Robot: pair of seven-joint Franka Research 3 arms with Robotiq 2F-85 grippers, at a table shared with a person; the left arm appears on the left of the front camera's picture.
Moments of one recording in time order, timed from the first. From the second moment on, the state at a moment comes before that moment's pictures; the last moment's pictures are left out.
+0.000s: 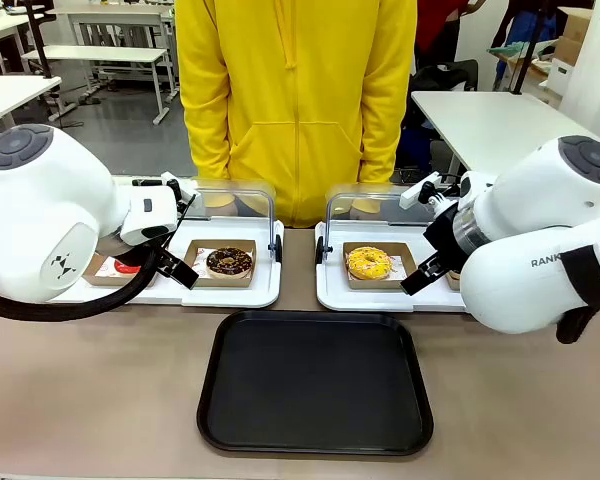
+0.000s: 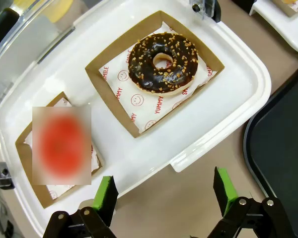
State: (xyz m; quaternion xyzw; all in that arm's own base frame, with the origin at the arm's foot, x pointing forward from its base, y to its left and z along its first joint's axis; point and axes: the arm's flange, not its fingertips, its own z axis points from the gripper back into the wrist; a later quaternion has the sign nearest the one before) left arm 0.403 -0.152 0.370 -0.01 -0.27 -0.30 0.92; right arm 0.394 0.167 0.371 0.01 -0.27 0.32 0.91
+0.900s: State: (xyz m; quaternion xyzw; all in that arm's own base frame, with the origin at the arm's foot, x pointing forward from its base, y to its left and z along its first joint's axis) left arm 0.438 0.010 0.558 -0.18 -0.28 -0.45 0.83; right arm 0.390 -0.060 0.558 0.19 -0.38 0.34 0.84
